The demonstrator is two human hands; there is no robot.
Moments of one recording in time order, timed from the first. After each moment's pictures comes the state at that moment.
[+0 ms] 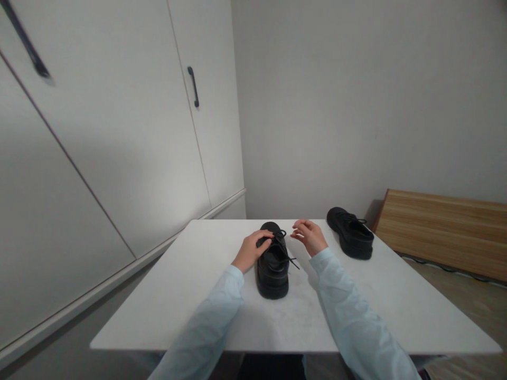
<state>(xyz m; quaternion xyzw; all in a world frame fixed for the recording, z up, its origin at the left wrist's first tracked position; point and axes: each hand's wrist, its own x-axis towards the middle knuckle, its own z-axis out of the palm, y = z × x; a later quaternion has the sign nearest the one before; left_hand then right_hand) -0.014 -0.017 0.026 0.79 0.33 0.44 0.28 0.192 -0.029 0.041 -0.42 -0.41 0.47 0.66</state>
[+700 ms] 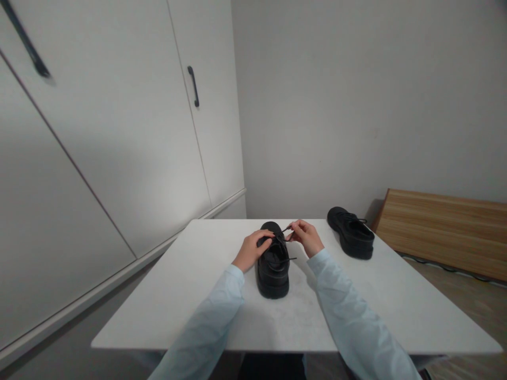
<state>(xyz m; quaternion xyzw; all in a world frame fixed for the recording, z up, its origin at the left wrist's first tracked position) -0.014 -0.017 0.025 0.79 0.32 0.44 0.28 0.184 -0.029 0.040 -0.42 -0.51 0.44 0.61</state>
